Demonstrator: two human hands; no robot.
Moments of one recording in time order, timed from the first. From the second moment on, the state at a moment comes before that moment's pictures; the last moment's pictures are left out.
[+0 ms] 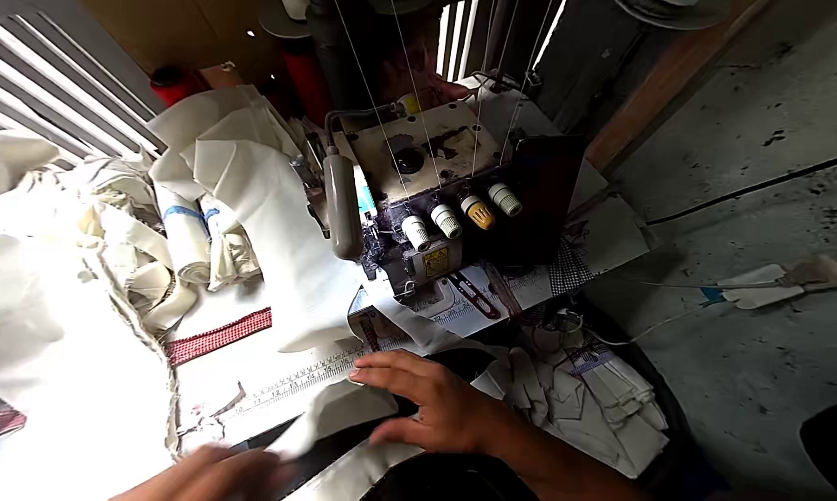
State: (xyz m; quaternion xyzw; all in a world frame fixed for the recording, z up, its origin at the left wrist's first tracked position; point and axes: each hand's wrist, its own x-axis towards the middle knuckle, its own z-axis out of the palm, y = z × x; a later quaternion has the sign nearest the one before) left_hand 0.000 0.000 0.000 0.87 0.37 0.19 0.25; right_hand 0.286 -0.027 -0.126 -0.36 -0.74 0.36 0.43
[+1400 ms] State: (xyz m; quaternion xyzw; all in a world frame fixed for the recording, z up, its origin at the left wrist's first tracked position) left_hand 0.094 0.066 -0.089 0.89 0.37 0.27 -0.02; right_hand 0.335 0.007 -0.130 -0.44 -0.56 0.49 0.50
